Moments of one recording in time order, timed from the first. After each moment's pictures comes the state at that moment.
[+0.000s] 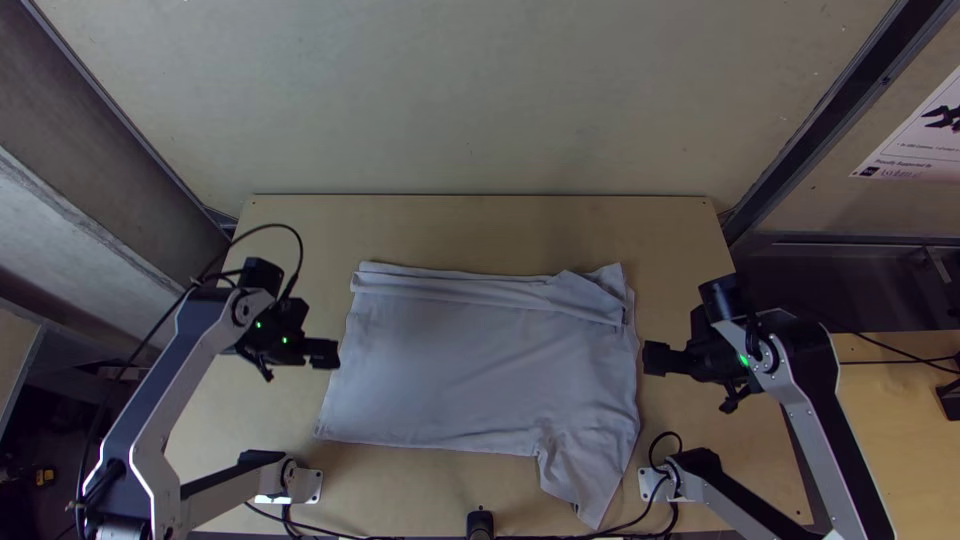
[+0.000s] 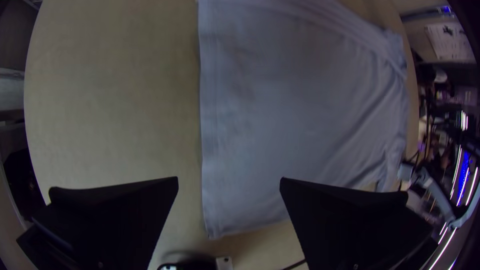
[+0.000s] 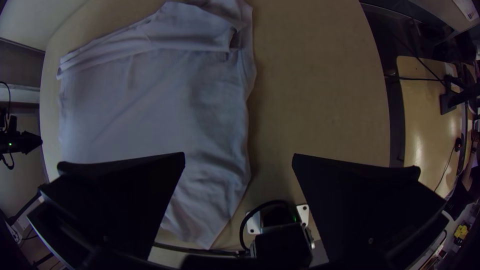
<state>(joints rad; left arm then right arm) -0.03 1.18 1.03 -1.25 0.20 0.09 0.26 0.99 1.15 -1.45 -0.02 0.36</state>
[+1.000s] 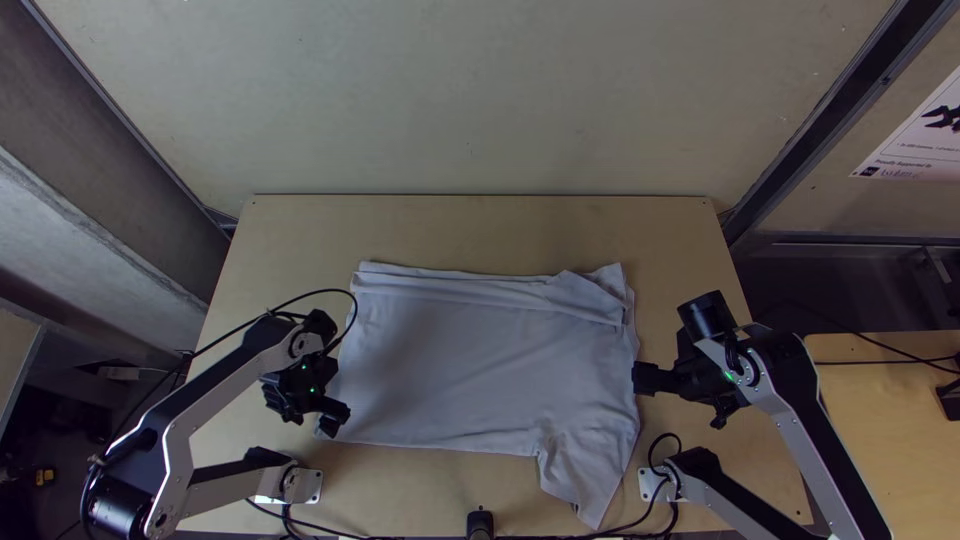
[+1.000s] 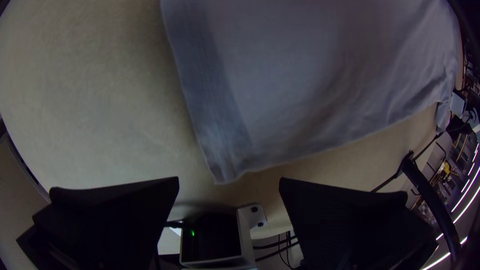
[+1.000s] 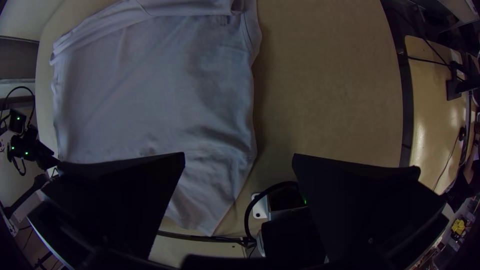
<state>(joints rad) -0.26 1.29 0.76 -1.29 0.04 0.08 0.33 0.96 1.03 -1.47 -0.05 0.44</state>
